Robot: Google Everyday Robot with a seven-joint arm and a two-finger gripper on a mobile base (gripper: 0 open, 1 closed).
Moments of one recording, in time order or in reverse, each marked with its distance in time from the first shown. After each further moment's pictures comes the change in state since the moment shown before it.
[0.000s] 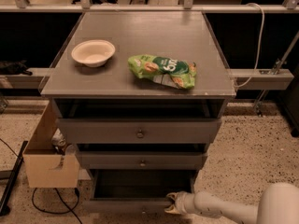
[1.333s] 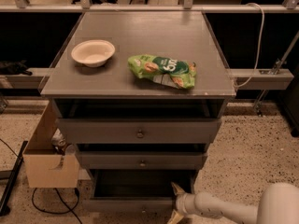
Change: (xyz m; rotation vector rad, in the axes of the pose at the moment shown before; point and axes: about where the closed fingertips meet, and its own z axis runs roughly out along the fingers) arm 0.000 0.000 0.000 0.000 0.000 0.000
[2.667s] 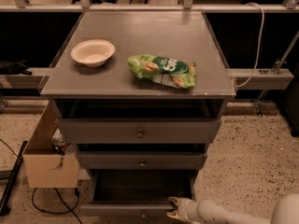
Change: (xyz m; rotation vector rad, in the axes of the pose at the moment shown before) arm 0.003 0.028 -0.016 0.019 -0.017 -0.017
